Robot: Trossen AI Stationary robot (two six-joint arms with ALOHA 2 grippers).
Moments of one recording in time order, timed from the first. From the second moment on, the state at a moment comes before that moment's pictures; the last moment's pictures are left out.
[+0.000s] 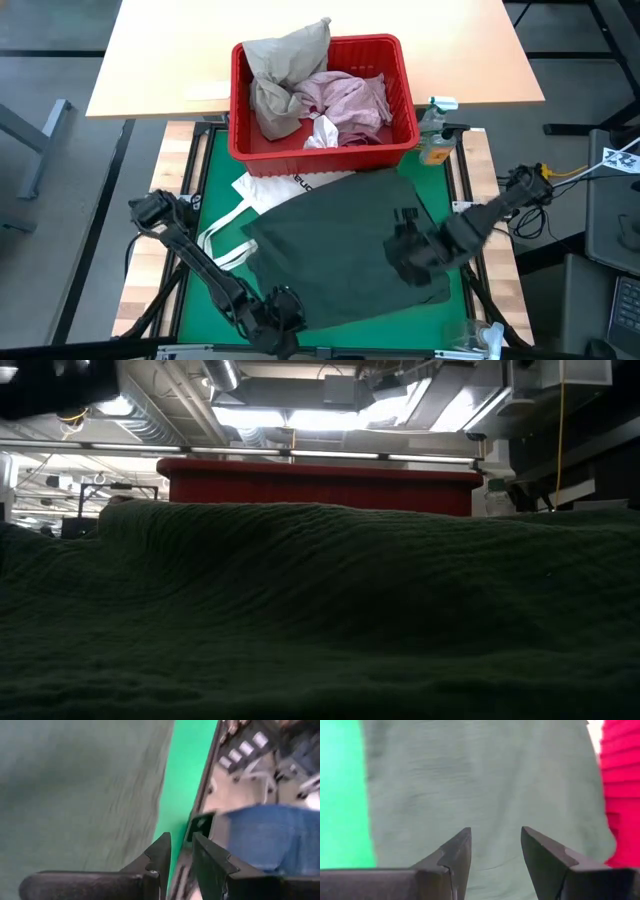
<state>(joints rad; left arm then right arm) -0.76 1.92 1.27 -0.15 -0.44 -1.17 0.58 1.55 1.61 -1.39 0.29 0.32</state>
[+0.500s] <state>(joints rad) -0.76 1.99 1.27 -0.18 -0.30 -1.17 0.89 1.58 1.61 -1.38 0.22 0.57</state>
